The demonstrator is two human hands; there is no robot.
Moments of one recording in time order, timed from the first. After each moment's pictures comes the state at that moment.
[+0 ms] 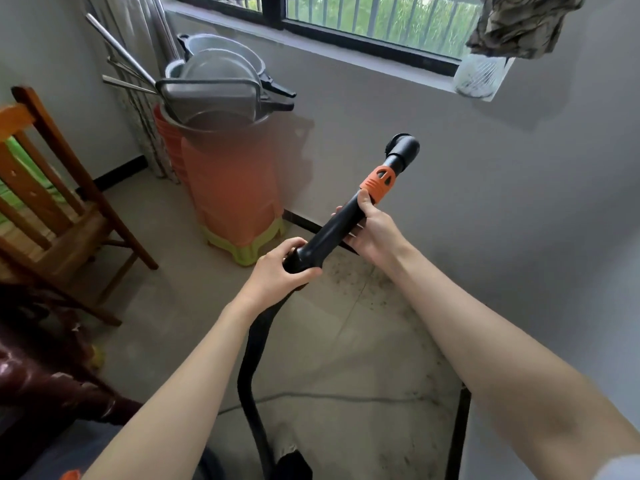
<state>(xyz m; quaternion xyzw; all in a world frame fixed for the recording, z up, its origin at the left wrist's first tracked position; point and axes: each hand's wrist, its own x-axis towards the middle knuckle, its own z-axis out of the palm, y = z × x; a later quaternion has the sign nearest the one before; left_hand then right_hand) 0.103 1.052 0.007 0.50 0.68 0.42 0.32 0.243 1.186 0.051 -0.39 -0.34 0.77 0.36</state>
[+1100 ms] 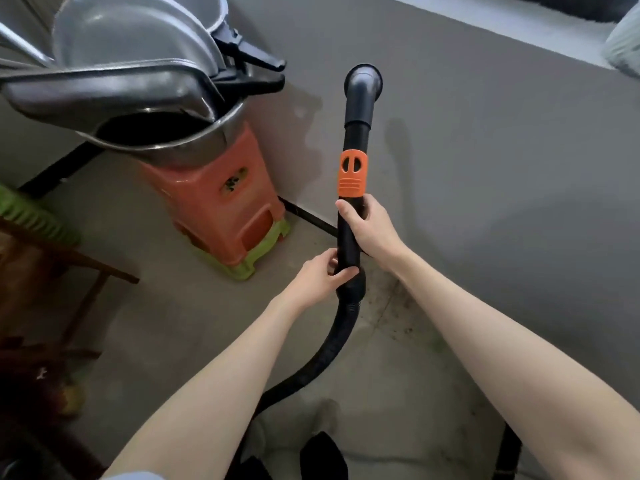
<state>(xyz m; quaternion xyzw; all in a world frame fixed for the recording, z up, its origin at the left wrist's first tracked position) 0.003 1.444 -0.105 0.45 0.71 0.27 0.47 0.090 1.541 -0.061 -0.48 -0.65 0.54 0.23</state>
